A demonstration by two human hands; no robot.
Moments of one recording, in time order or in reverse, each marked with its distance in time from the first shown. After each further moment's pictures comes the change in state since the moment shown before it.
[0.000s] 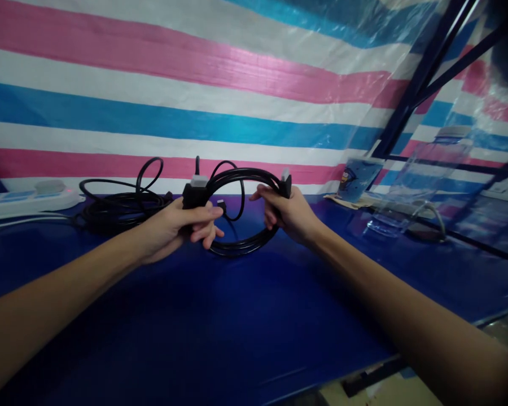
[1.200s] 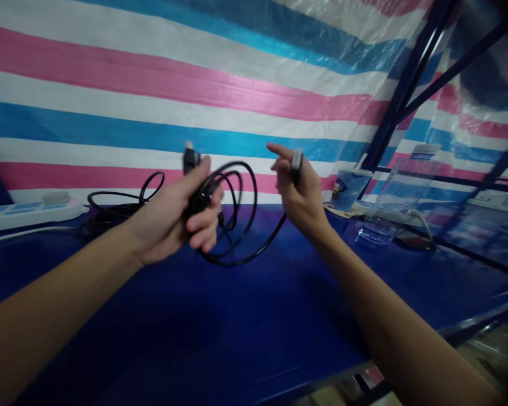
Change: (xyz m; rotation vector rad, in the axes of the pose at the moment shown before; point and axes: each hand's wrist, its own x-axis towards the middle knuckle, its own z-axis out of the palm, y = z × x) left_hand -0.004 0.062 0.031 -0.255 0.014 -0.016; right_hand 0.013 -0.044 -0.009 -0.519 0.379 -0.698
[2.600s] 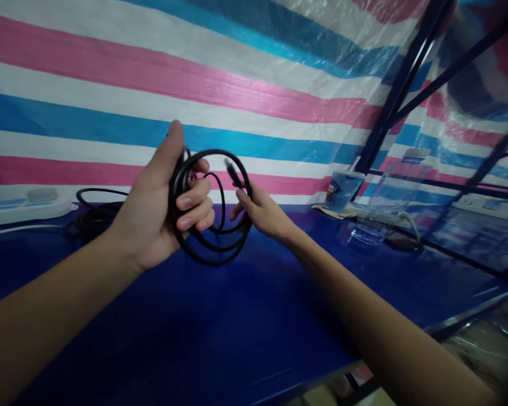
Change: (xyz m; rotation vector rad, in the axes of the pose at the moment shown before) left_hand -0.003 0.003 0.016 -0.078 0.260 0.215; right_hand -0.016 -0.002 0.036 0.263 -0.451 0.587
